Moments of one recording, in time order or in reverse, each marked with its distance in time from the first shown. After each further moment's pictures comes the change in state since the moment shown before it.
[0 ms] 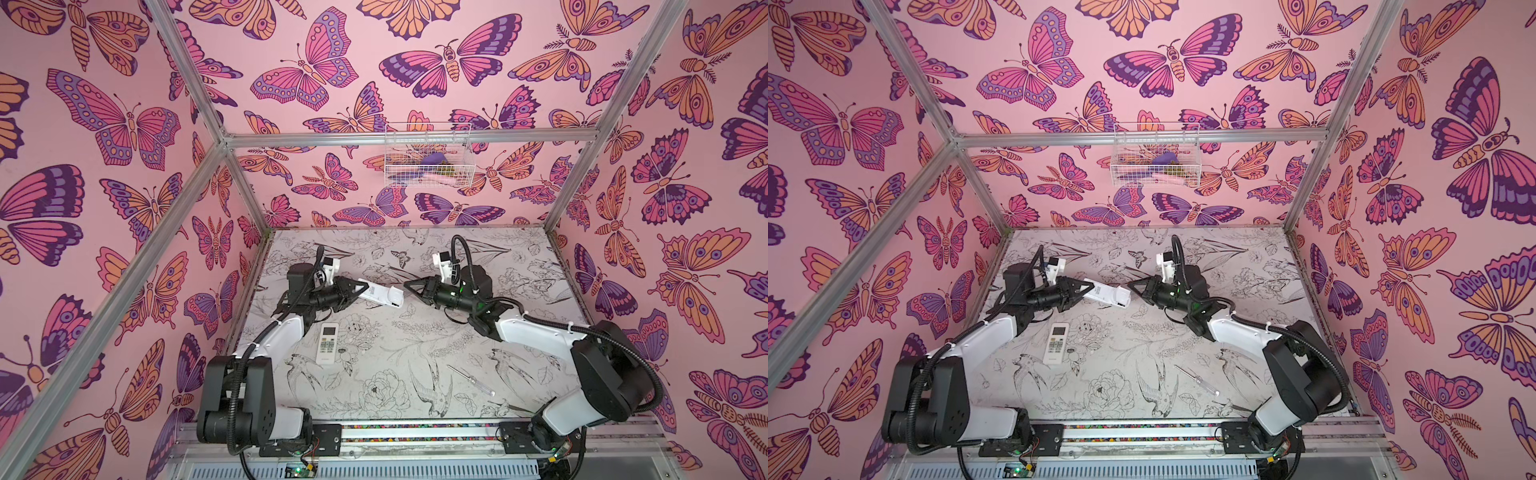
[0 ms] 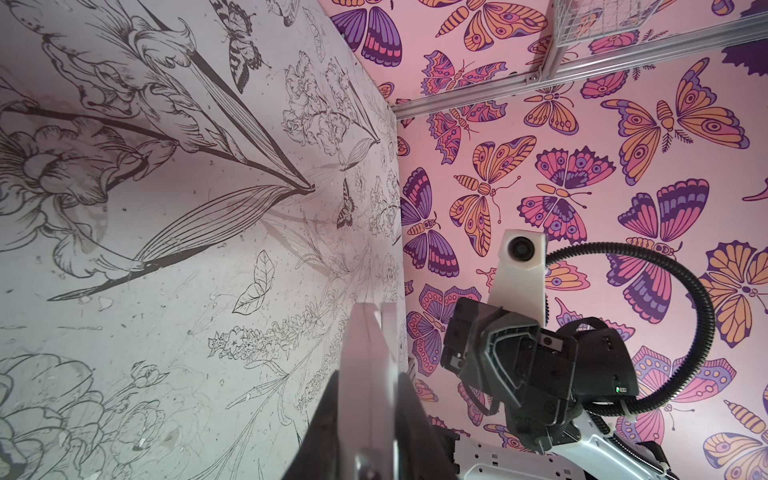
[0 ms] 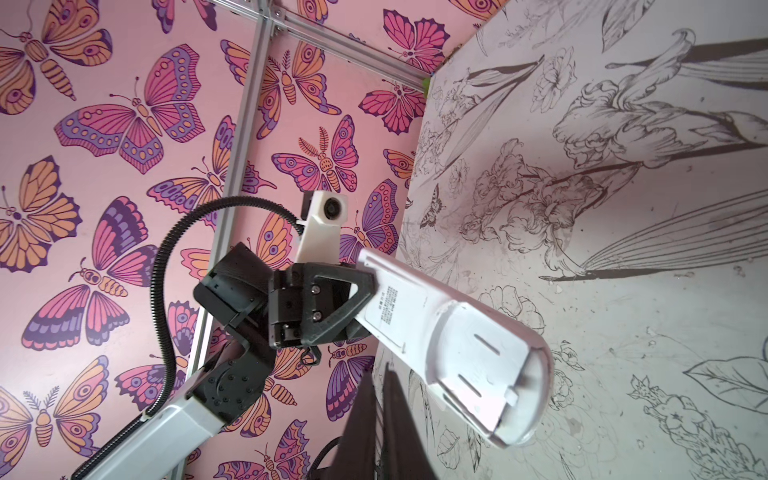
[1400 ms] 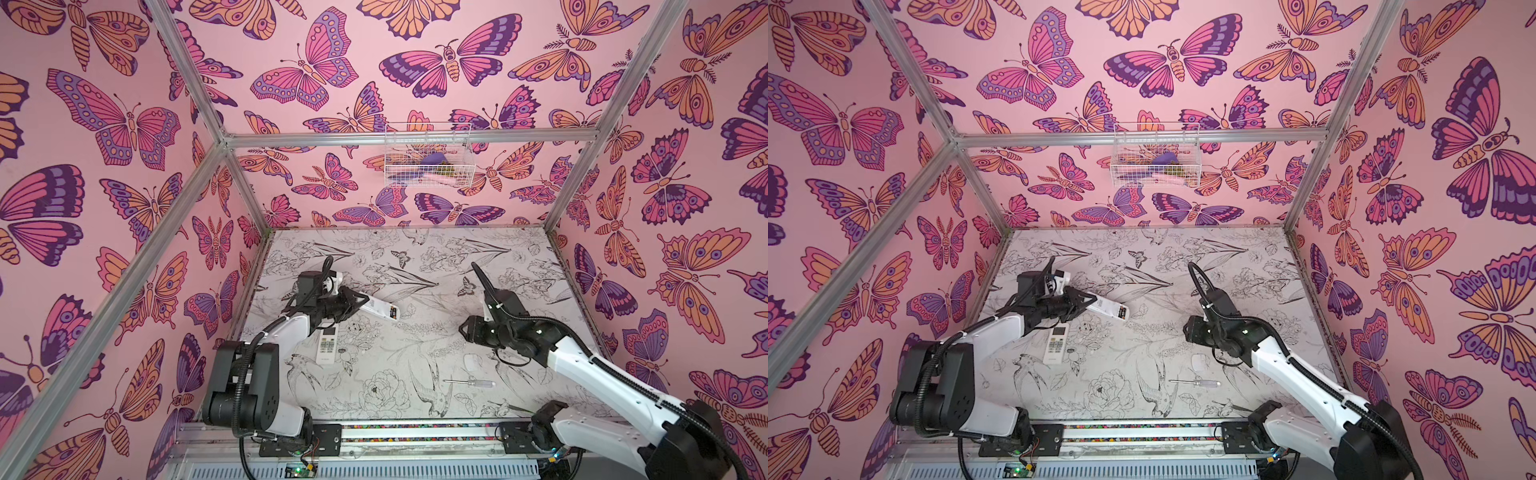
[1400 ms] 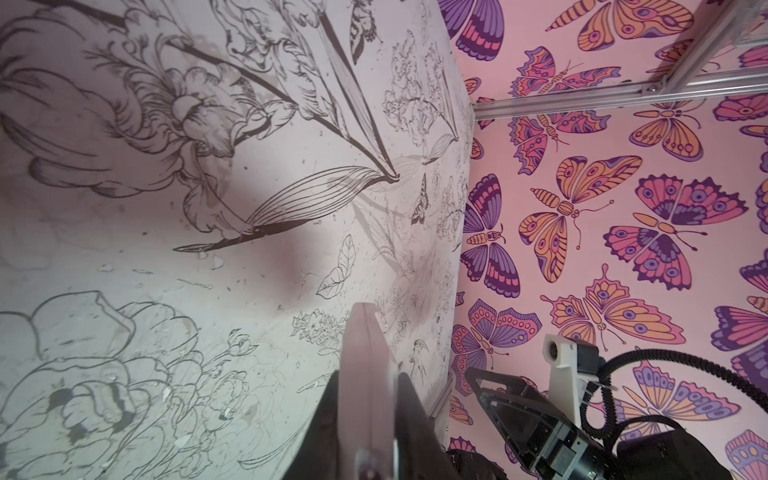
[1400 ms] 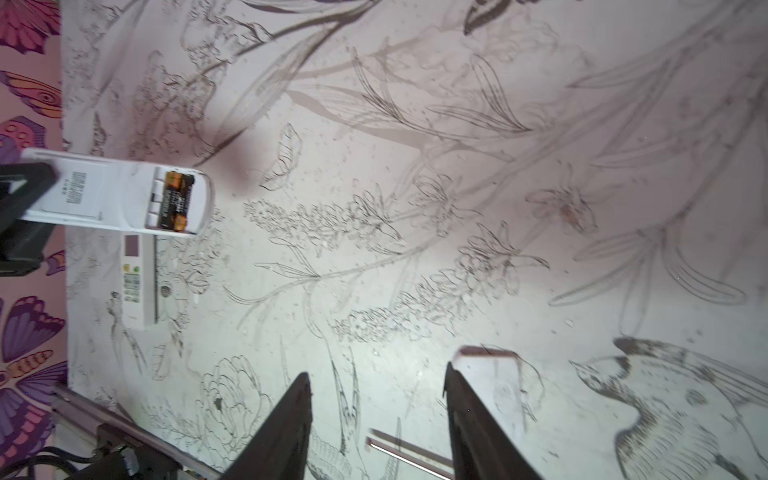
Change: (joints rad) left arm -0.043 0.089 -0.031 -0.105 -0.165 0.052; right arm -0.051 -0.484 -0.109 -1.164 0.436 -0.414
